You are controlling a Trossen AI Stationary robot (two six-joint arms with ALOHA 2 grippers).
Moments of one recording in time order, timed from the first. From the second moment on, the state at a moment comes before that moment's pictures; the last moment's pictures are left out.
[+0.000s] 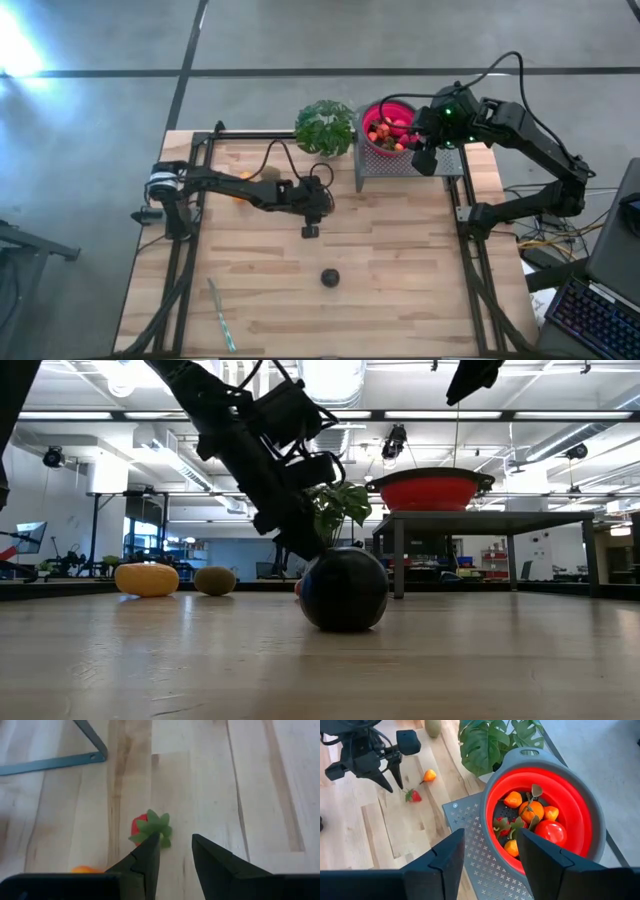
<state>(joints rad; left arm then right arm) 0.10 1.77 1.06 -0.10 -0.09 0.20 -0.46 1.22 1.59 -1.21 0.05 -0.13</state>
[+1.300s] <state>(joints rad) 0.10 1.82 1.02 0.03 -0.15 0.22 -0.46 1.22 1.59 -1.21 0.05 -0.14</state>
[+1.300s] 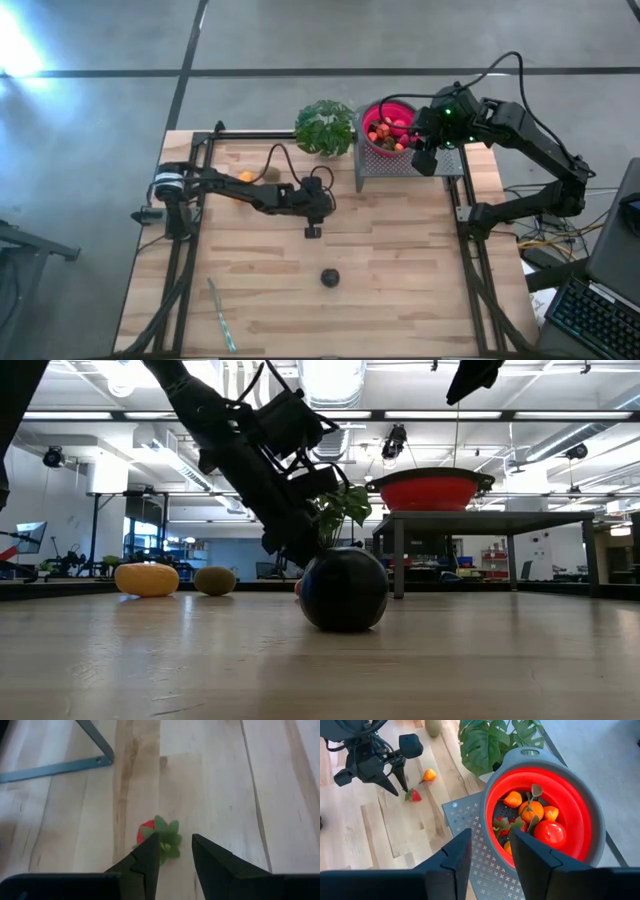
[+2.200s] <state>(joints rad) 0.10 1.85 1.02 0.04 -0.16 0.21 -0.46 1.22 1.59 -1.21 0.05 -0.14</state>
